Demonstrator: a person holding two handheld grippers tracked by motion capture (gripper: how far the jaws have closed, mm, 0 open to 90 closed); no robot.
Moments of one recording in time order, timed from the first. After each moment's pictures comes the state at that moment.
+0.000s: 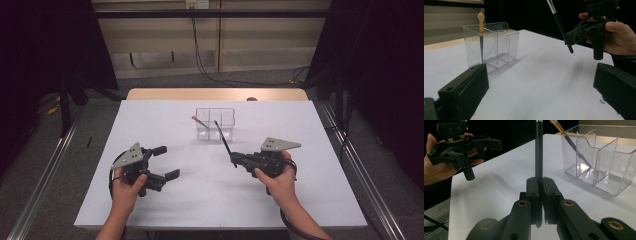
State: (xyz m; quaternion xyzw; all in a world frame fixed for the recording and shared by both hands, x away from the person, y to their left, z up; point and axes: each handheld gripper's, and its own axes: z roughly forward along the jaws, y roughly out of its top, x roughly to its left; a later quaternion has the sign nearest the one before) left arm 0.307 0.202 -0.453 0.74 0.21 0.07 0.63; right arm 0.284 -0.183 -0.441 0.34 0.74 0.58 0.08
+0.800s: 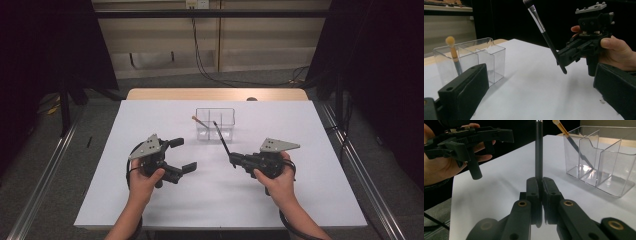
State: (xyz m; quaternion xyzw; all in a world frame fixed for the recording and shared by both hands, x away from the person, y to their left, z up) left arm 0.321 0.155 -0.437 0.73 0.18 0.05 0.65; right arm 0.283 -0.181 -0.442 0.34 0.74 0.58 0.08
